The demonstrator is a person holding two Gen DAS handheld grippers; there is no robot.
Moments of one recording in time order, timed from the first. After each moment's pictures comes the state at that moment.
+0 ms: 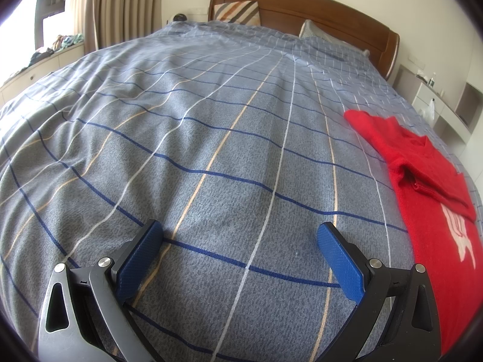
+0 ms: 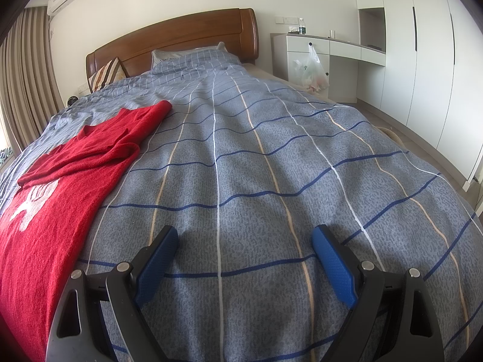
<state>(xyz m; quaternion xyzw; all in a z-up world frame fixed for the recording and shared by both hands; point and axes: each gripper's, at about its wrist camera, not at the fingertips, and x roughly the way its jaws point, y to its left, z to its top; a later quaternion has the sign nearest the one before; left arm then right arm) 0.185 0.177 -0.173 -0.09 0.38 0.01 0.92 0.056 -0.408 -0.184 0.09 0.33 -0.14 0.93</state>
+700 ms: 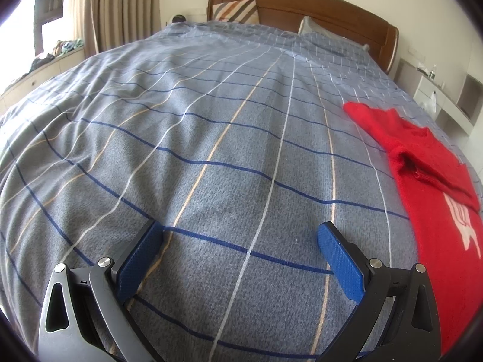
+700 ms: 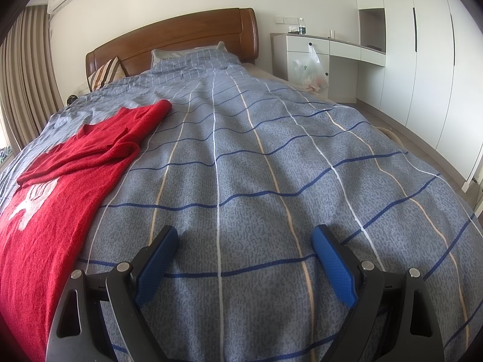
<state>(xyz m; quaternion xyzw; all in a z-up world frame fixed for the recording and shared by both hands) 0.174 0.171 -0.175 -0.06 0.39 0.02 0.92 0.056 -0.408 -0.184 0.09 0.33 -0.14 0.93</state>
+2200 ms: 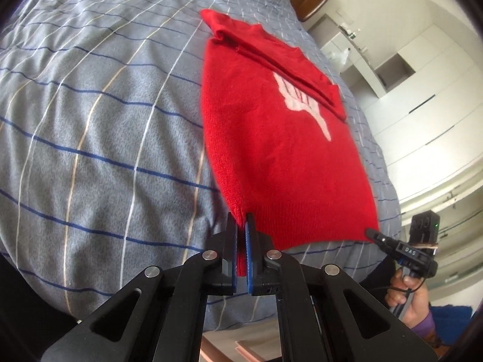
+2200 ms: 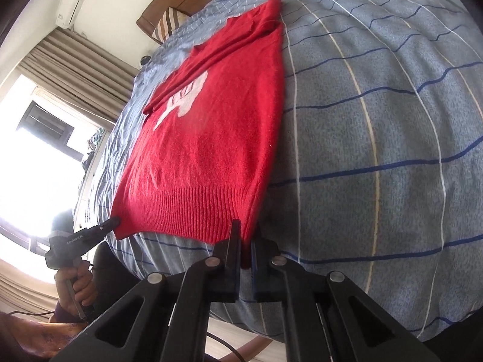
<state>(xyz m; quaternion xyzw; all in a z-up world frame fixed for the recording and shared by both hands) 0.039 0.099 -0.137 -0.19 0.52 -0.24 0.80 -0.028 -0.319 -0.185 0.30 0.48 0.12 0.82</state>
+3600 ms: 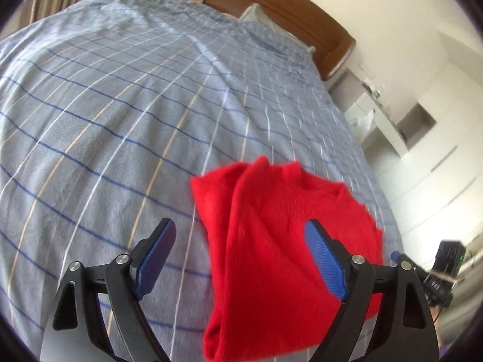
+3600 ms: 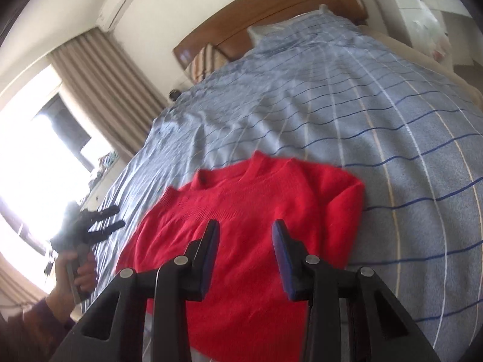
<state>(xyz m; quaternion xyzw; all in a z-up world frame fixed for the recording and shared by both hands) 0.299 0.066 -0.111 -0.18 0.43 -0.17 0.87 0.261 -0.354 -0.117 0.20 0.38 0.19 0.89</state>
